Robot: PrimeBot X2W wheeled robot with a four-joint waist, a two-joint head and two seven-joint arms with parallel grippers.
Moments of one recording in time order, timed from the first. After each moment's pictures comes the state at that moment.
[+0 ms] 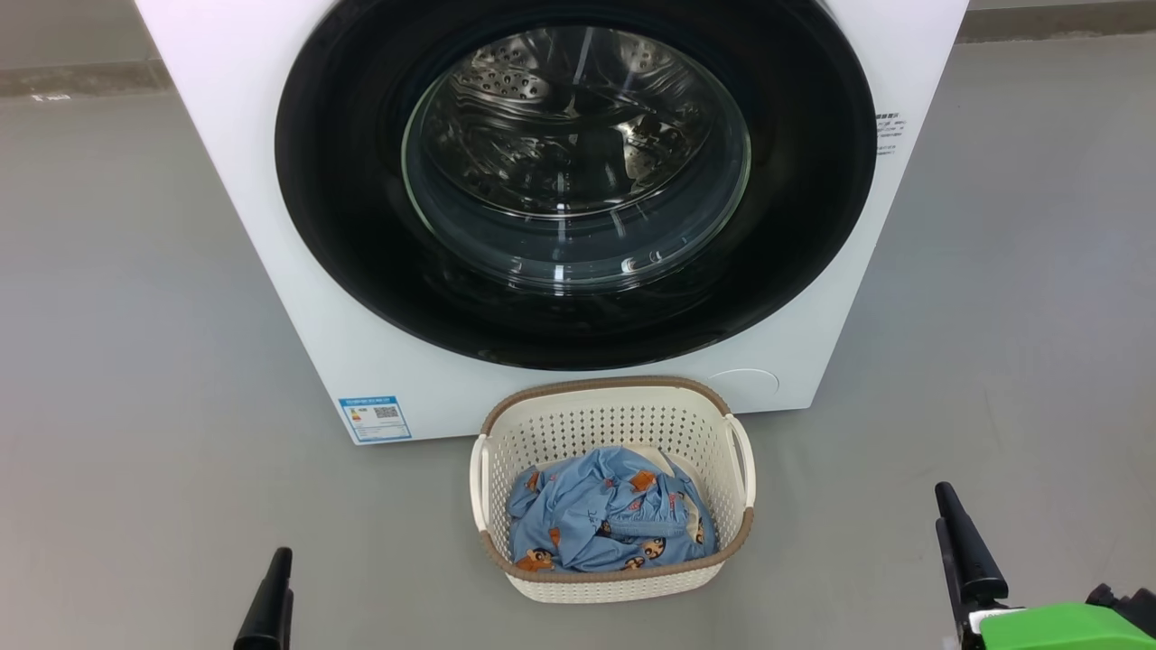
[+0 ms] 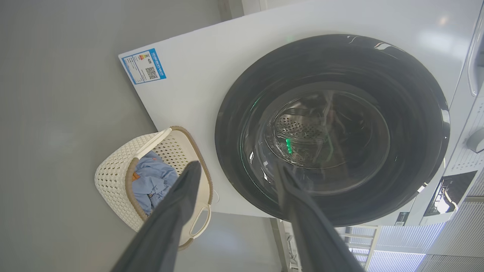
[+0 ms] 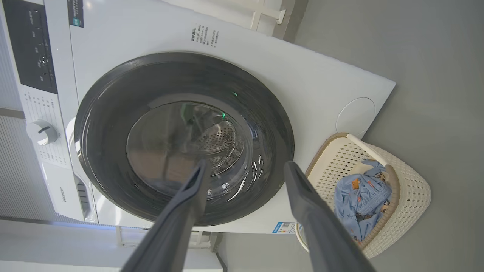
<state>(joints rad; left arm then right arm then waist) 0.00 0.01 0.04 0.30 -1.45 -0.13 0.02 0.00 -0.03 -0.11 0.26 1.36 0.13 0.02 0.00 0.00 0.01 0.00</state>
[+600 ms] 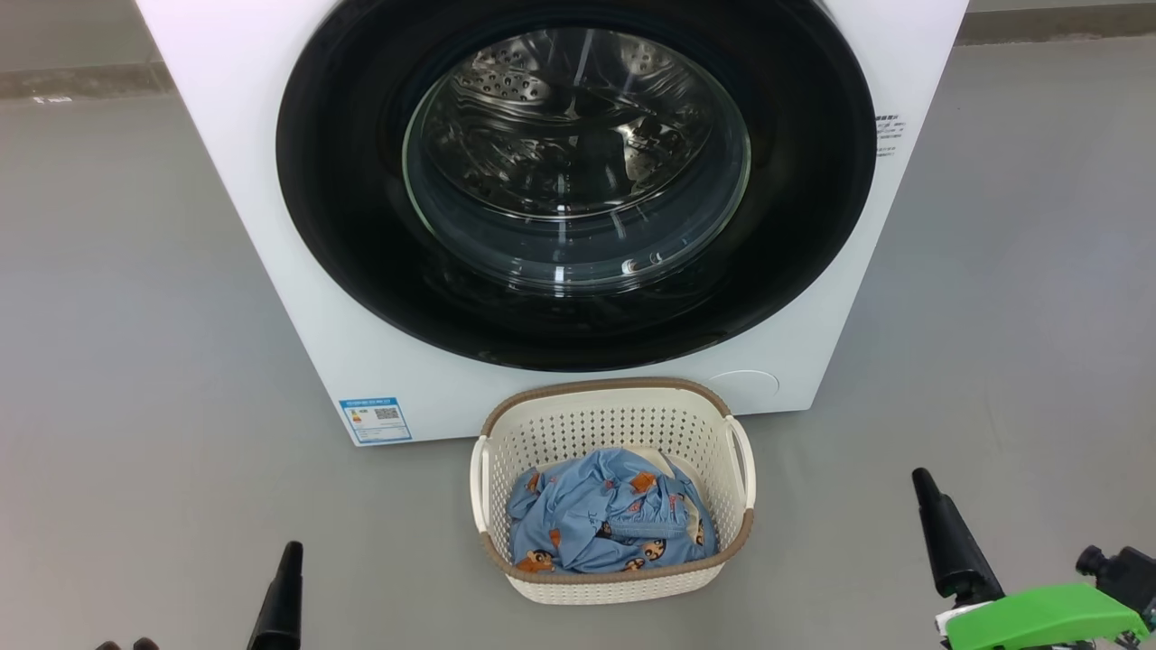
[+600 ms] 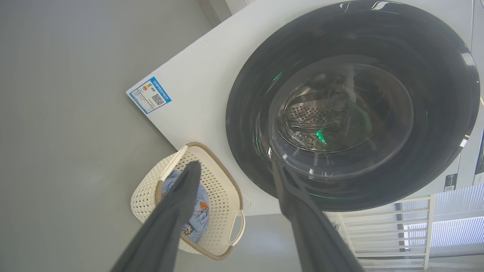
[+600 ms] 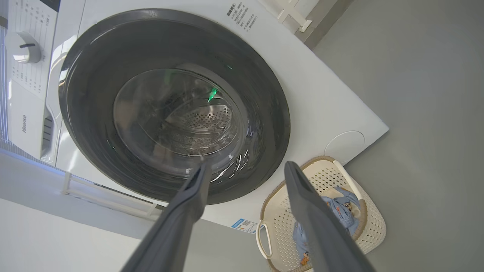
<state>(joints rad) 0.00 0.01 0.02 0.28 -1.18 -0.13 -0.03 -0.01 -0.07 -0.06 0.21 1.06 0.13 -0.03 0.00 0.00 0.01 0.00</state>
